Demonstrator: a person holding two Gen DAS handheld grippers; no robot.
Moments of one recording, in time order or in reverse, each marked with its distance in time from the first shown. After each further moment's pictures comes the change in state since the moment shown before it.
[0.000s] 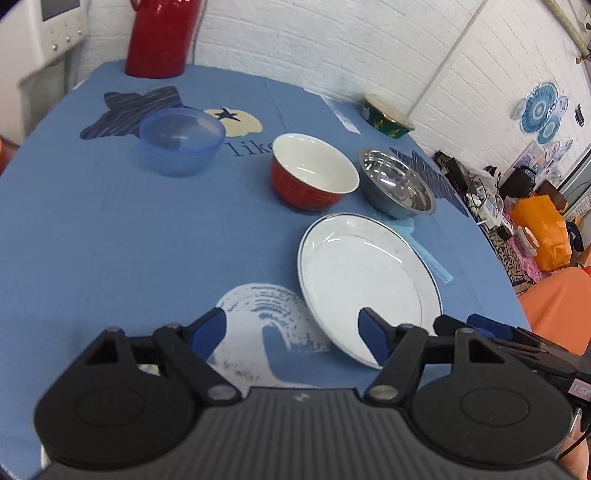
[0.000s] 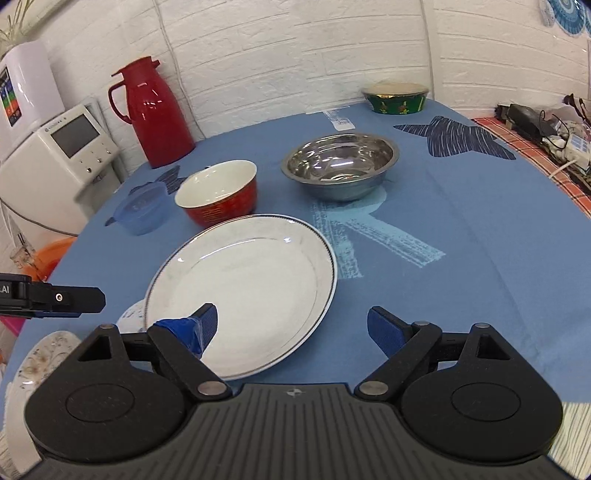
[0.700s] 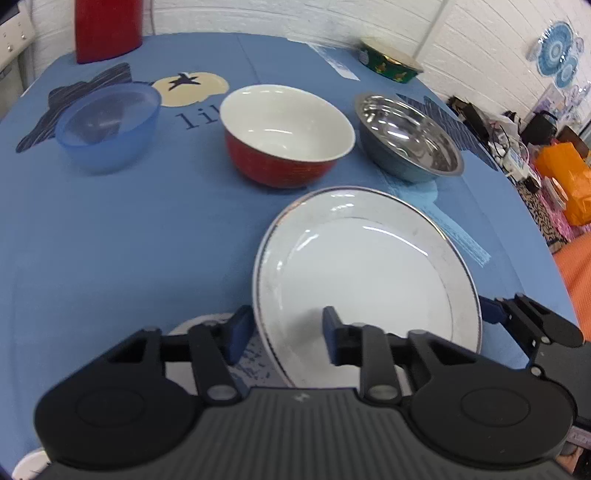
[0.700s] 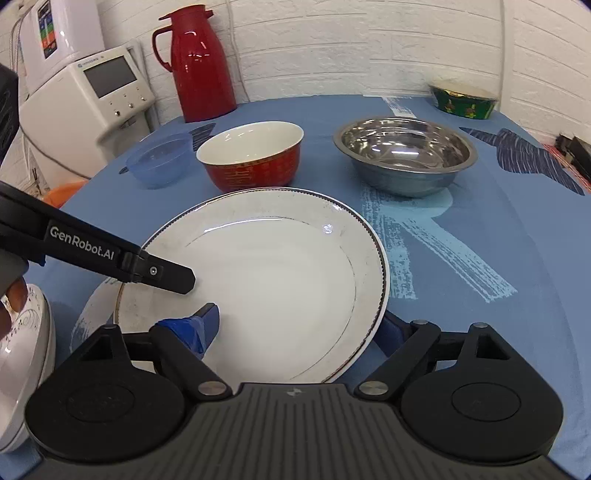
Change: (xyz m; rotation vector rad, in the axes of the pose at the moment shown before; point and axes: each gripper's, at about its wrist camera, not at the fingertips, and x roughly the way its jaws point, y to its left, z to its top) left arm 0.085 -0.029 0.023 0.100 0.146 0.075; right arm 0.043 0.013 -0.001 -0.214 0.050 0.101
